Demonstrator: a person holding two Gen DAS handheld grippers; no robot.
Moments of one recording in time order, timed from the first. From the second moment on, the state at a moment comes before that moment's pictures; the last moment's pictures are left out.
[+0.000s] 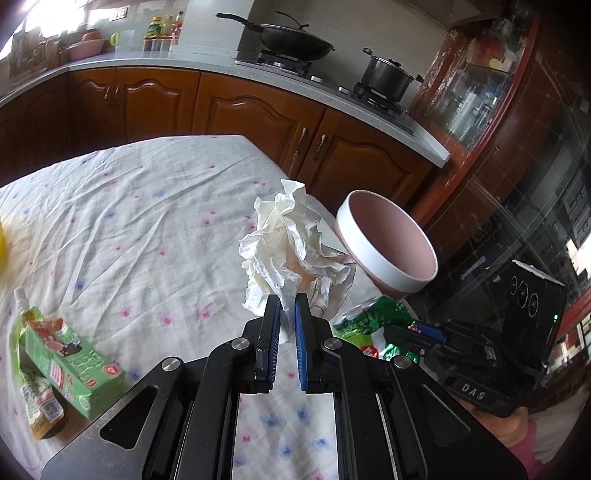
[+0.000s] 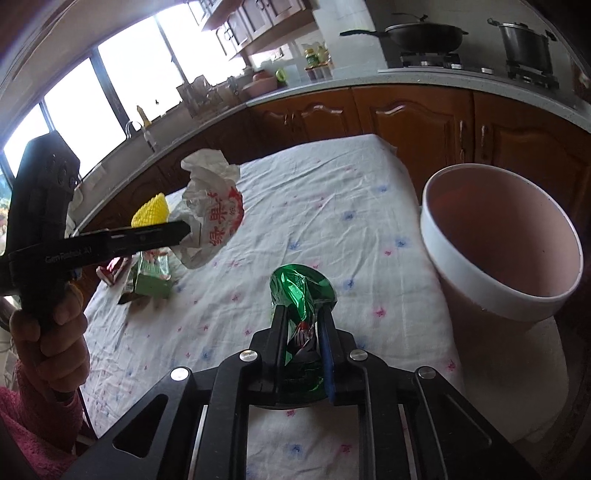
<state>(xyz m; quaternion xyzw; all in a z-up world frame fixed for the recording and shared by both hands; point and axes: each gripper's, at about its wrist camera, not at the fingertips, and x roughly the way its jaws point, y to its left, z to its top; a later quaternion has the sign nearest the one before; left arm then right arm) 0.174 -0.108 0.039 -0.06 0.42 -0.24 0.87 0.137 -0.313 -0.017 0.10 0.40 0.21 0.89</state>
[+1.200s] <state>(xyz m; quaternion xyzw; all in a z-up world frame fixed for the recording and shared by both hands) 0.248 -0.304 0.047 0.05 0.46 -0.34 0.82 0.190 -0.476 0.023 0.19 0.32 0.05 0.93</state>
